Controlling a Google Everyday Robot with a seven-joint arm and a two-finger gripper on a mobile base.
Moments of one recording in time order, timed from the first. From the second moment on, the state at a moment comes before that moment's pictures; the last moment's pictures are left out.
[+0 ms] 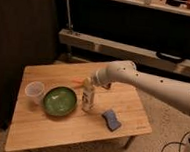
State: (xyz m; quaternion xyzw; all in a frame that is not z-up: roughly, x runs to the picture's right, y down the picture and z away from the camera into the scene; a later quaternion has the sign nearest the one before) arm -0.030 0.006 0.780 0.19 -0.25 -0.81 0.49
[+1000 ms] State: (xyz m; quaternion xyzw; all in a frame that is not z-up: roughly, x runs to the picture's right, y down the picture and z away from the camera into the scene) arm -0.037 0.005 0.773 0.20 -0.26 -0.82 0.48
